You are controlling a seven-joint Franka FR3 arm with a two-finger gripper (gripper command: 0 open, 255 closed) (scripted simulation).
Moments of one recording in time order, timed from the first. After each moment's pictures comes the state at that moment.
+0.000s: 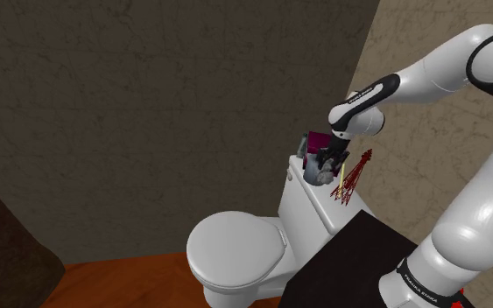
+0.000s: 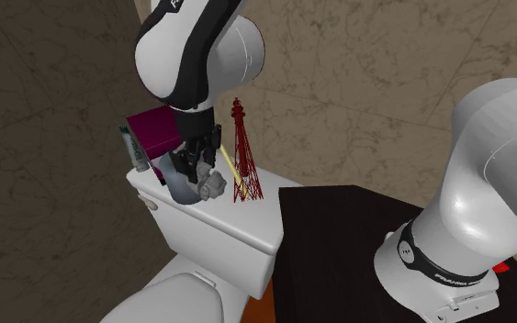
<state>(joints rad) -0.18 0.06 -0.29 -2.42 0.22 2.47 -0.13</state>
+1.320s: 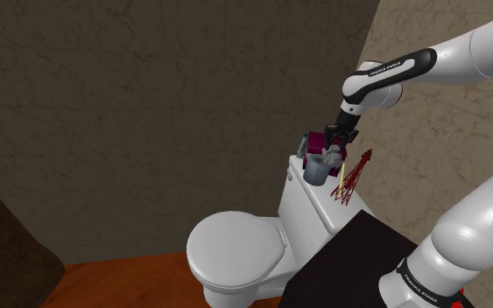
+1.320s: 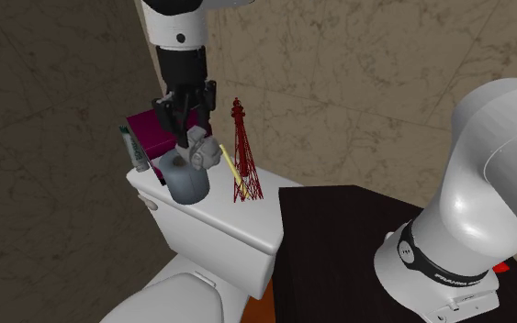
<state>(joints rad) -0.19 -0.13 -0.29 -2.33 0.10 2.20 -0.03</state>
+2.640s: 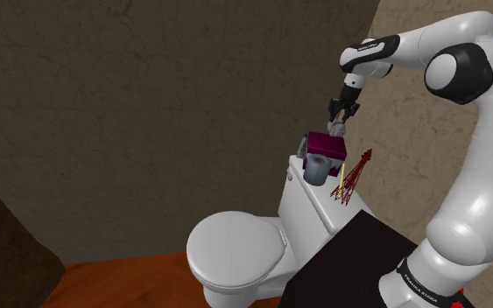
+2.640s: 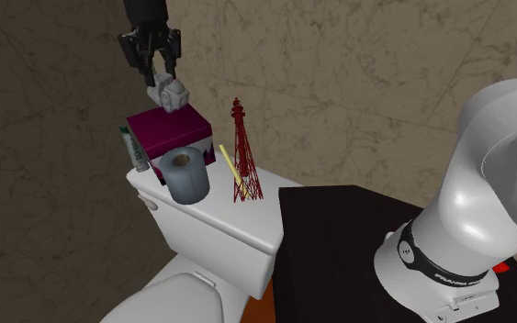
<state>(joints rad) -0.30 0.29 -0.37 -1.67 0.23 1.91 -0.23</state>
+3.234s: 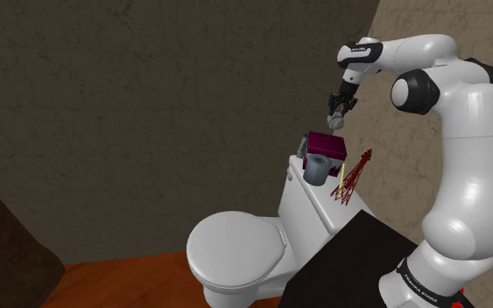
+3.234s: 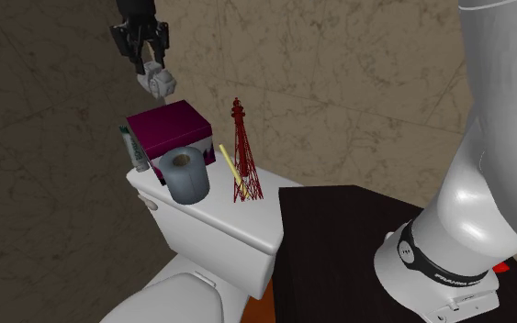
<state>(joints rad) -0.42 0.58 -0.36 -1.23 0.31 1.74 -0.28</state>
